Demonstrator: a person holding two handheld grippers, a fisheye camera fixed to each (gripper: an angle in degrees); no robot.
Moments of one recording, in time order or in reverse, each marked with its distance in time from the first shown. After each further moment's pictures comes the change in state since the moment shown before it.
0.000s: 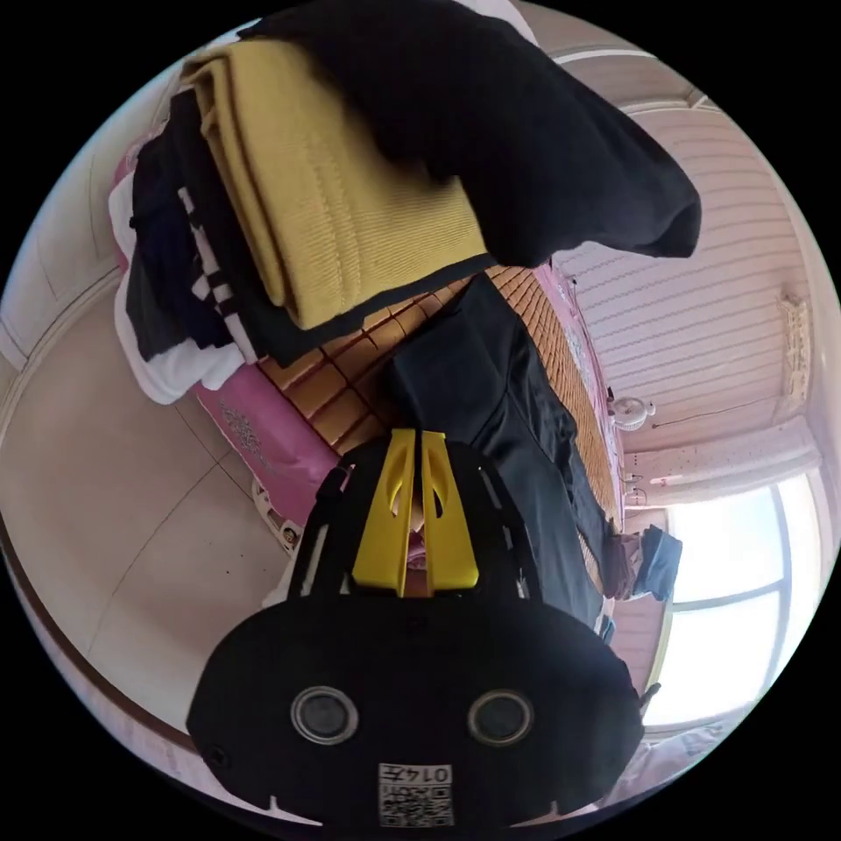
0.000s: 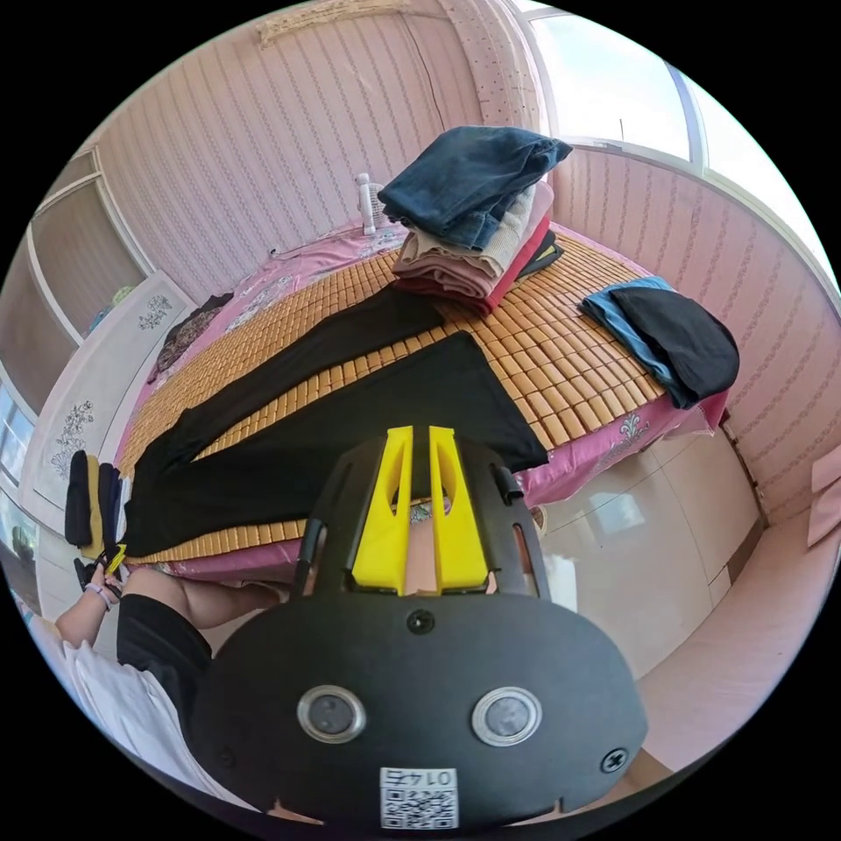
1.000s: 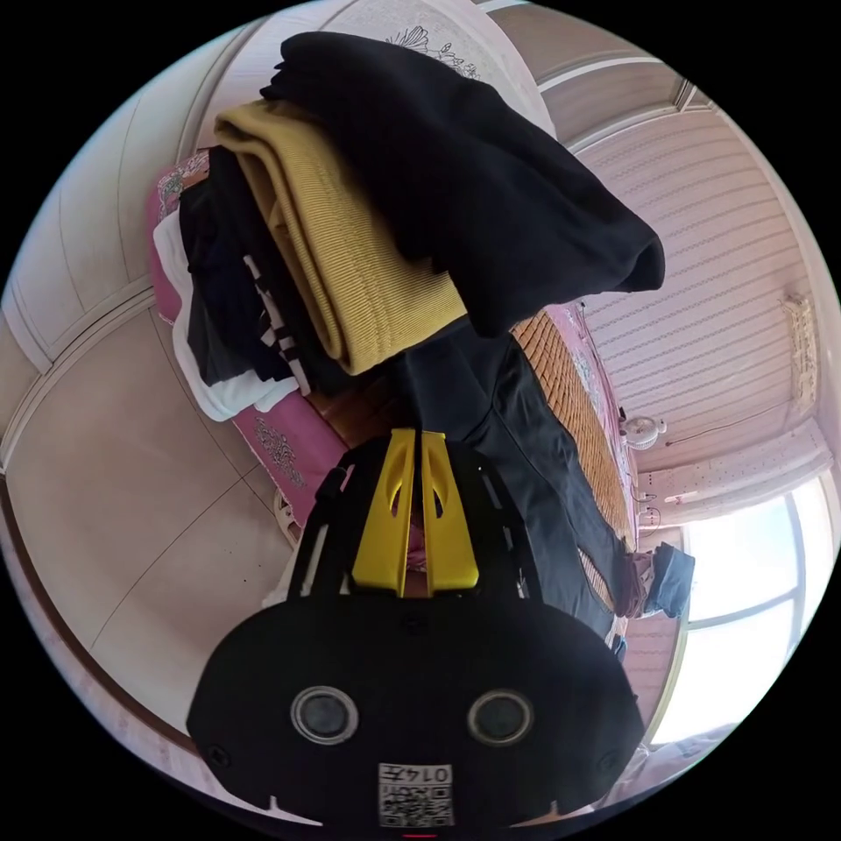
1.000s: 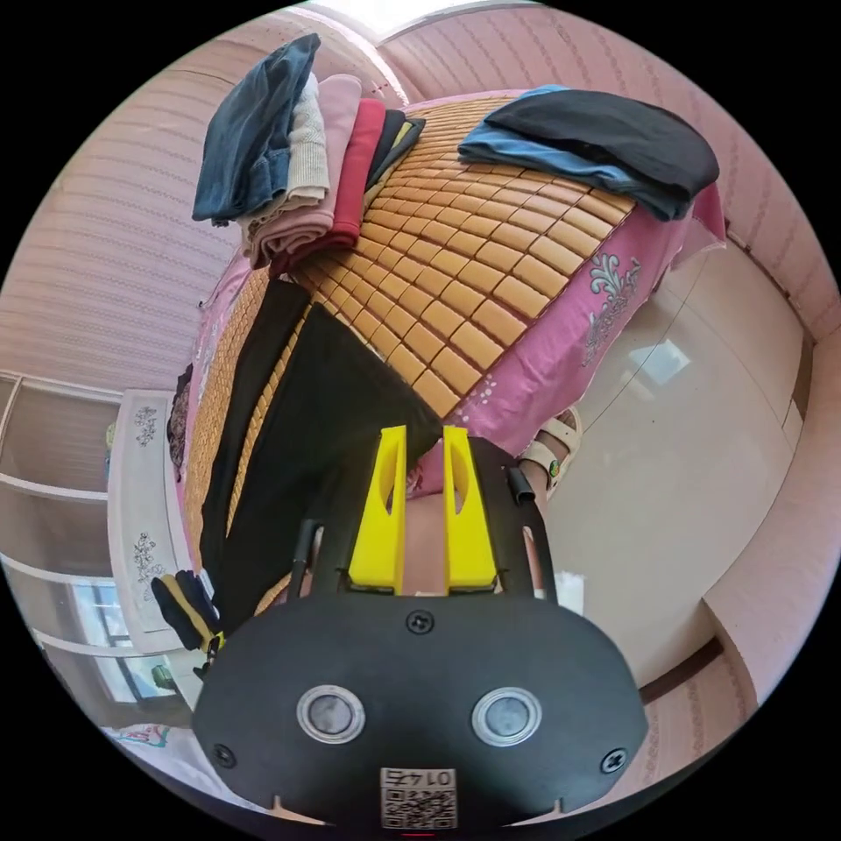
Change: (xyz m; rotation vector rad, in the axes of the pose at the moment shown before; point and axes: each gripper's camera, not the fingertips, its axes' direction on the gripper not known) left arm 0.011 -0.018 -0.007 0.051 -0.035 -0.027; right arm 0.112 -0.085 0.049 -0.274 -0.209 0.485
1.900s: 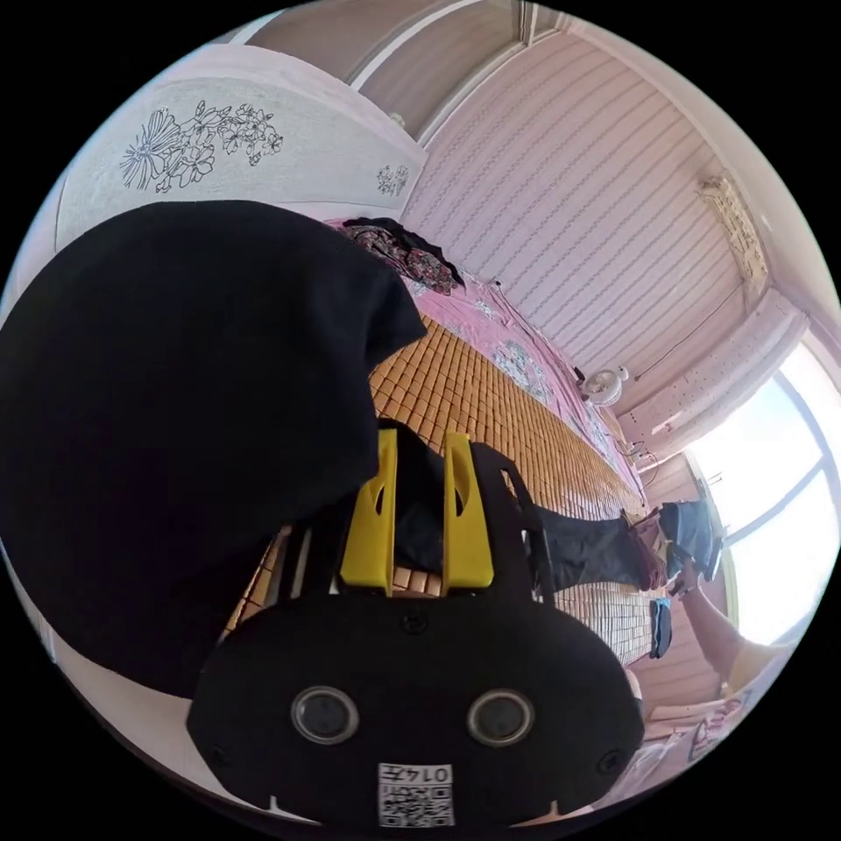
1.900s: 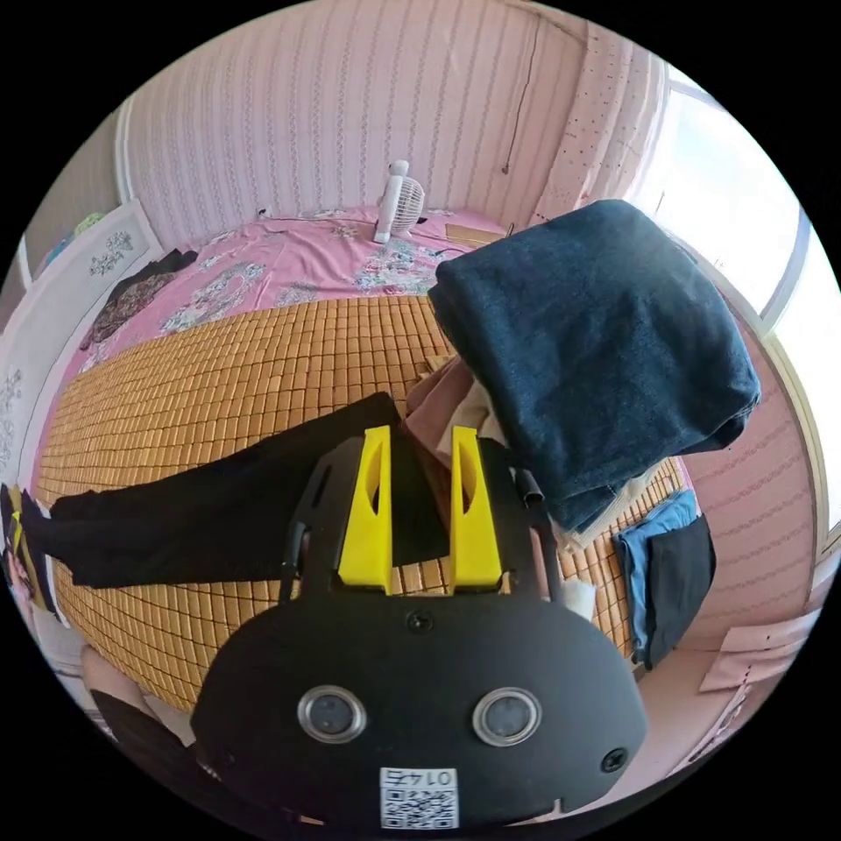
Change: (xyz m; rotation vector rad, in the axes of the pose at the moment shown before) left arm 0.246 -0.066 0.105 0.054 0.044 0.403; right arm -0.364 -0.110 0.088 0.256 0.477 -0.733
